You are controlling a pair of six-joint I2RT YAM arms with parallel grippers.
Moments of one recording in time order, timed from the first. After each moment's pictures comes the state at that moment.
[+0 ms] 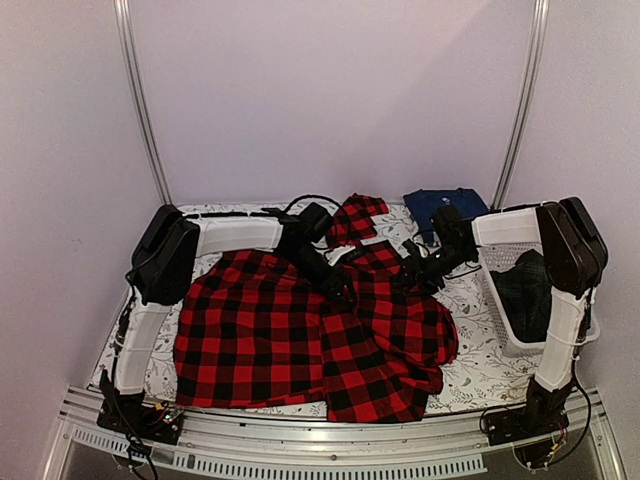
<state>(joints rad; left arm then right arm) -0.75 2.33 1.85 -0.70 0.65 0.00 0.36 1.97 1.26 -0.53 -0.67 0.32</state>
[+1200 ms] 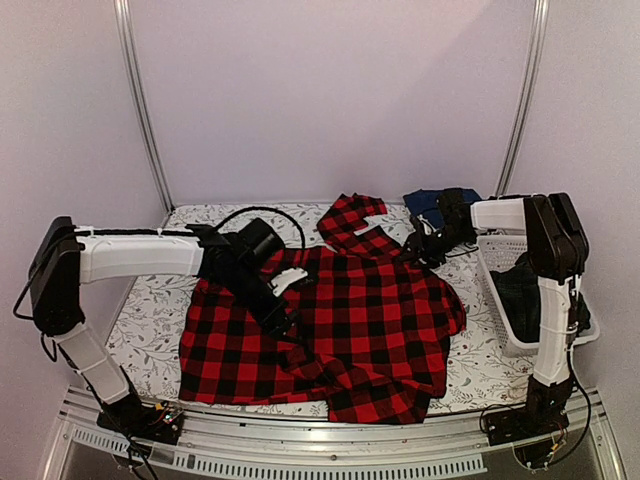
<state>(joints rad) -0.83 1.69 1.14 -0.67 0.47 -0.01 0.25 2.16 1.53 -0.52 -0.62 0.26</state>
